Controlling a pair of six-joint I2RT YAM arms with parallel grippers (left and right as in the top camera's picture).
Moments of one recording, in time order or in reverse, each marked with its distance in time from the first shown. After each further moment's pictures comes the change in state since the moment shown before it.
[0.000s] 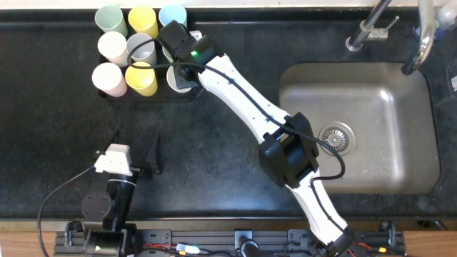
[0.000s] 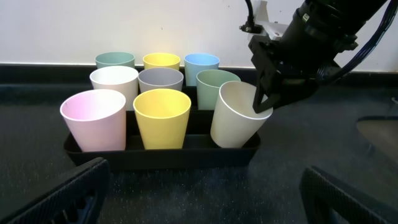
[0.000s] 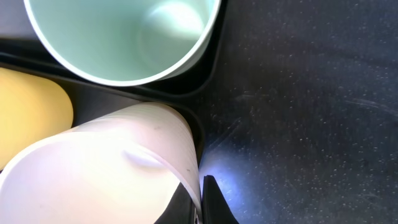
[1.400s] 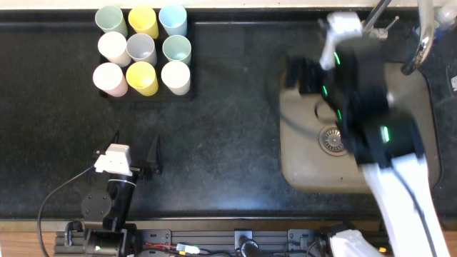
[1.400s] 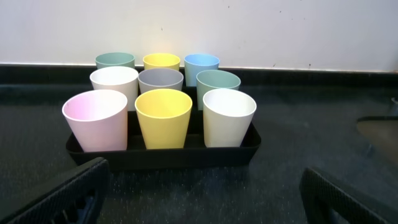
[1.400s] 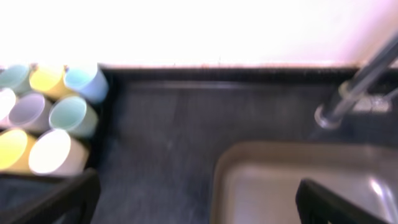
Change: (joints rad) left arm 0.000 0.000 0.000 0.000 0.000 0.000; right arm -0.449 -1.213 -0.952 0.361 -0.050 -0.294
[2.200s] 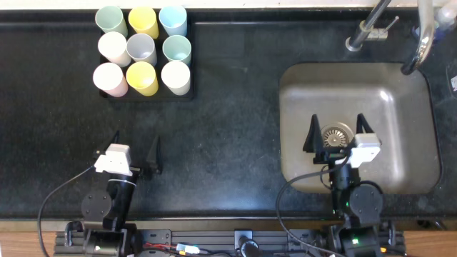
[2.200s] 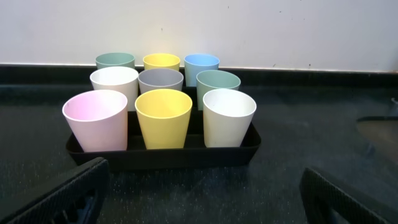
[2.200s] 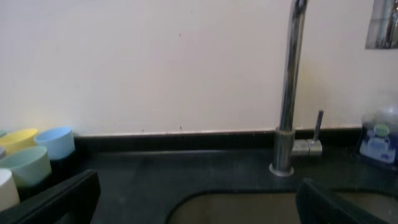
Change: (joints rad) left arm 0.000 0.000 0.000 0.000 0.000 0.000; right arm -0.101 -0.925 -1.191 0.930 0.049 -0.132
